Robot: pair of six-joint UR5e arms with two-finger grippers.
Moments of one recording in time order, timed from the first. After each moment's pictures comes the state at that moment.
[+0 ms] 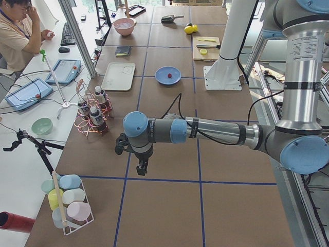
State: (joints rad) left arm -1.55 -1.54 -1.73 -1.43 -2.39 0.15; right arm 1.50 -1.72 1.87 -1.75 2.33 -0.23
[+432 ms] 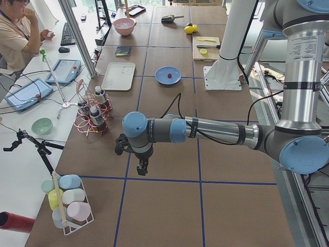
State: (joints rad) left arm -1.55 -1.54 -1.71 -1.43 -2.39 0.15; right arm 1.50 -1.72 1.86 -1.75 2.33 -0.23
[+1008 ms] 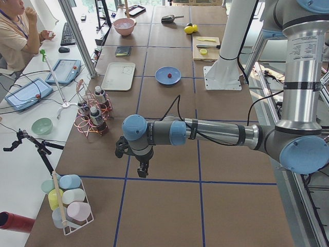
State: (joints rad) left arm -1.55 -1.54 -1.70 -1.43 -2.39 0.15; right arm 1.50 -1.72 1.85 -1.75 2.35 -0.22
